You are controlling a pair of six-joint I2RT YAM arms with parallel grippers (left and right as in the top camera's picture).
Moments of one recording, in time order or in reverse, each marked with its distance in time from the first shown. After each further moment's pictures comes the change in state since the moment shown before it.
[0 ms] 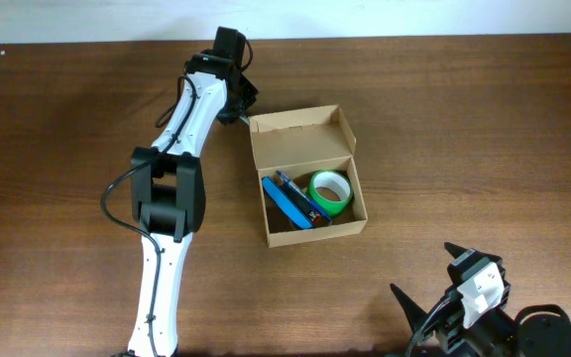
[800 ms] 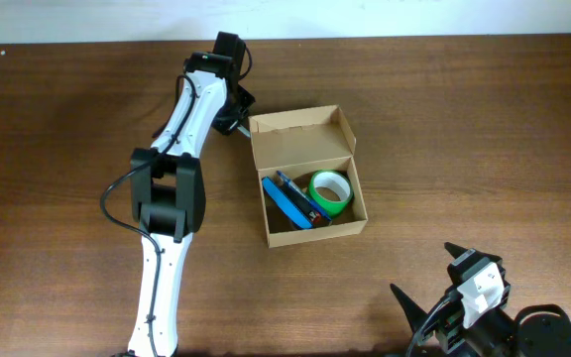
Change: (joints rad) left arm -0.005 -0.001 0.016 -0.166 -0.008 -0.106; right arm 0.000 0.000 0.000 0.000 0.000 0.000
